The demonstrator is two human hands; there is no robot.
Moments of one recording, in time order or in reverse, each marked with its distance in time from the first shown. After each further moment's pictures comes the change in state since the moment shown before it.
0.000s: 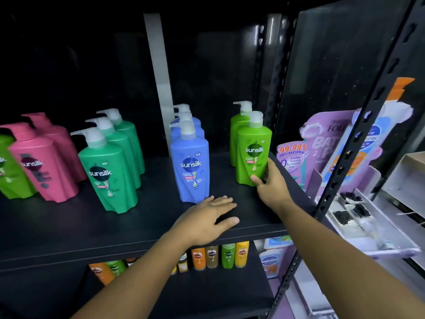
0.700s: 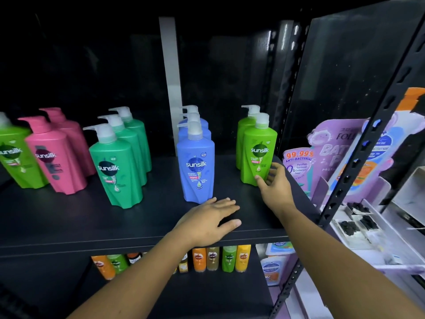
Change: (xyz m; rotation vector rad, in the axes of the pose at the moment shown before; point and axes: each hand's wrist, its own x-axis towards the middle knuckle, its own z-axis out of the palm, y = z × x) left_hand -0.005 0.008 -0.001 0.063 0.020 -0.028; right_hand 0.003 -0.001 0.005 0.061 0.106 0.044
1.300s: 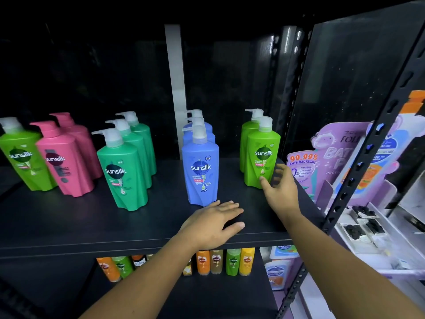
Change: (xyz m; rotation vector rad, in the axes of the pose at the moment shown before) left_hand -0.003 0.005 -0.003 0.060 0.046 0.035; right_hand -0.005 -0.006 -0.002 -0.047 0.093 -0.024
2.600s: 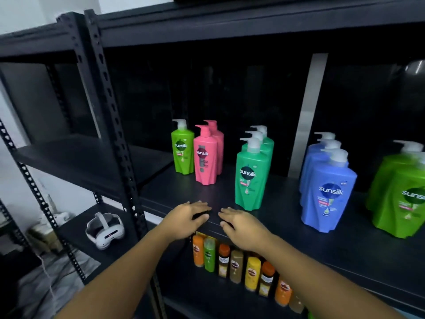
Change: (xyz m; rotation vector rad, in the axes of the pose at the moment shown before) left_hand -0.238 -0.229 -0.034 -0.113 0.349 -0.530; right_hand -0.185 -0.159 0.241 -0.446 -1.069 -0.787
